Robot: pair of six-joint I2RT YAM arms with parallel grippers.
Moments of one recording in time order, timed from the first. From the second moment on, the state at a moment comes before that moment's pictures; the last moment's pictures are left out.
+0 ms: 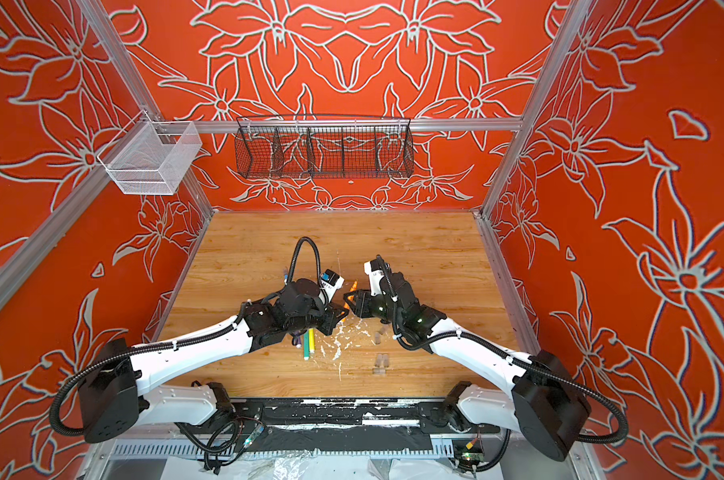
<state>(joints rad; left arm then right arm) -0.84 1.30 0.83 -0.18 0.08 -0.37 0.71 1.20 0.66 0.09 -0.23 0.75</state>
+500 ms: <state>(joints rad) -0.85 1.30 0.83 -0.18 0.09 -0.35 0.68 1.18 0.63 0.11 -0.25 0.79</state>
